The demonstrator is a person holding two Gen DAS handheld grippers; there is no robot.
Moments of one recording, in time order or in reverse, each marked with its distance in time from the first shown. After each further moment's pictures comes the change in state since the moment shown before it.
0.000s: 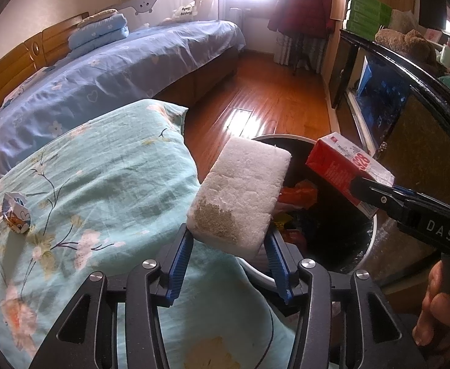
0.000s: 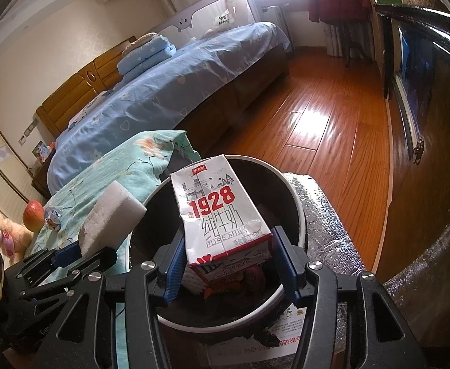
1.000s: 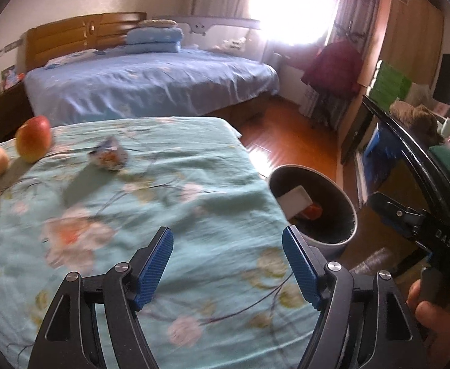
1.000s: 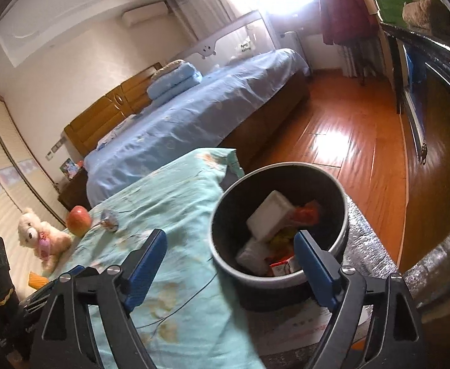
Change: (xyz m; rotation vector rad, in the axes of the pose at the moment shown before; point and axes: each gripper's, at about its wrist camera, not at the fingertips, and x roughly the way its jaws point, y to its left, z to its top) left arm -0.146 0.077 -0.103 -0.258 -0.193 0.010; right arm -0.075 0.064 -0.043 0.007 -0.145 0.119
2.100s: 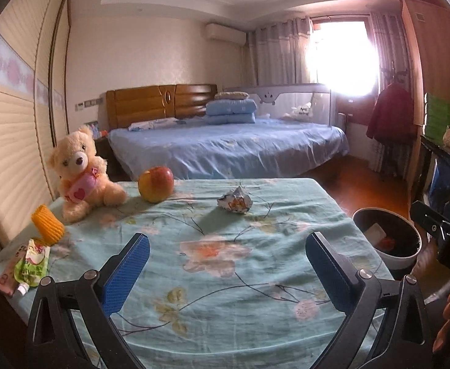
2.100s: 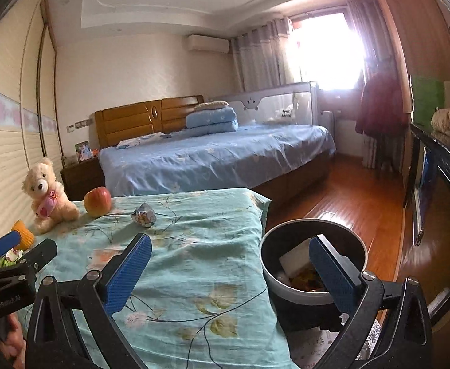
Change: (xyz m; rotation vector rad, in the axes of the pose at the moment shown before) left arm -0.106 0.014 -0.085 0.025 -0.360 0.385; right arm -0.042 0.107 -0.059 -0.357 -0.279 -0.026
